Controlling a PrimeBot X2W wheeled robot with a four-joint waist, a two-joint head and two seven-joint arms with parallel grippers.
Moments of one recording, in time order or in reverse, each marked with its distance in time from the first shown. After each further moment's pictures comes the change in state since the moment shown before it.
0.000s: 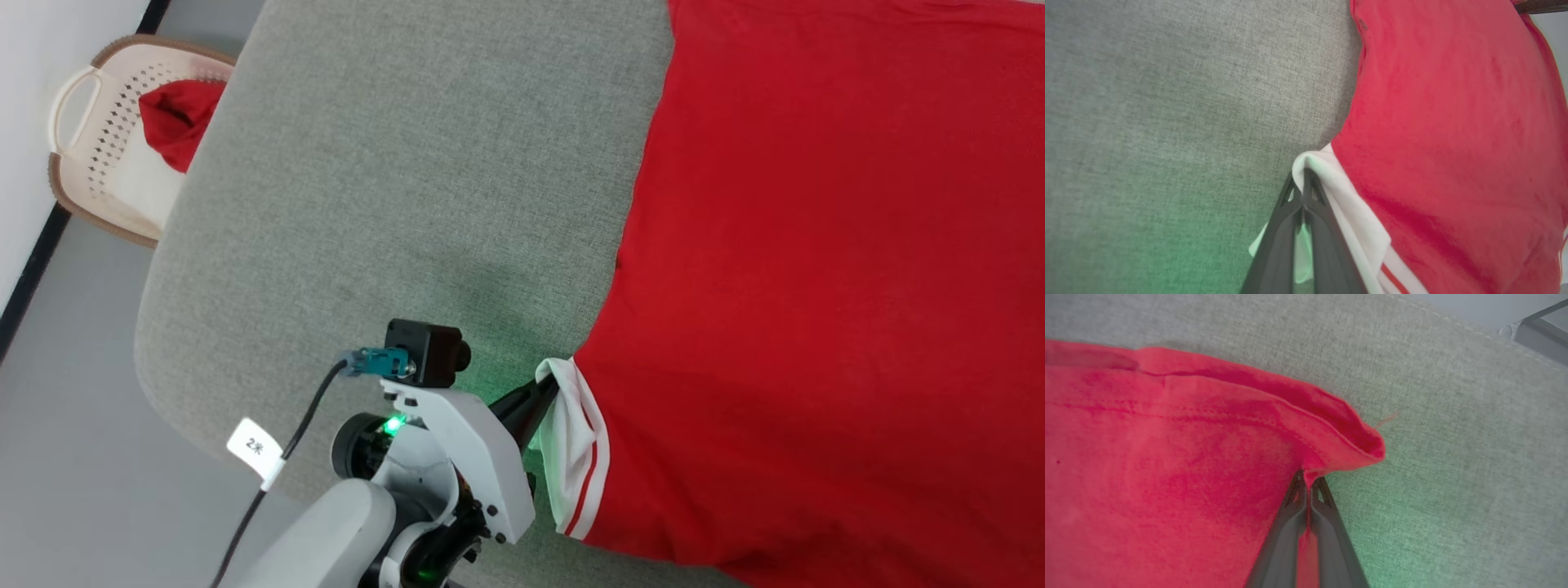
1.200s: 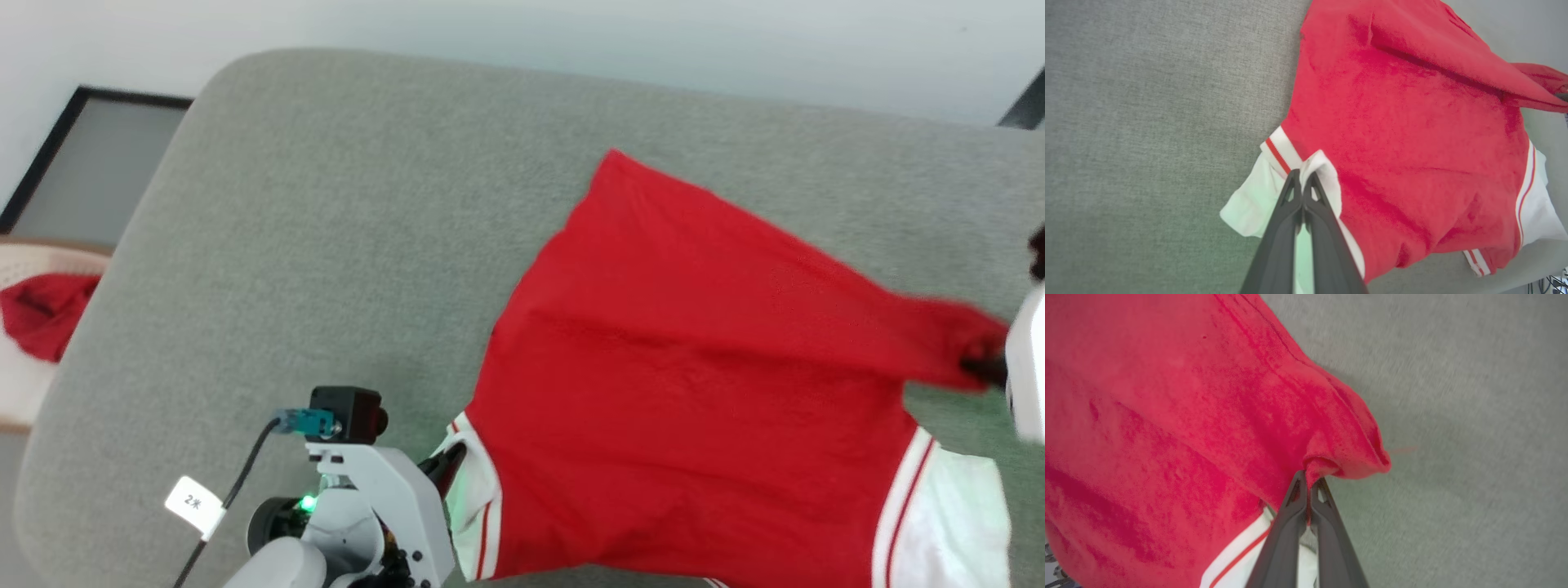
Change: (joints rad) left arm 0.139 0.118 0.043 0.012 -0.027 0.073 0.019; right arm 0.764 -0.125 0.074 -0.765 0.449 0.001 -0.002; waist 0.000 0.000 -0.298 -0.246
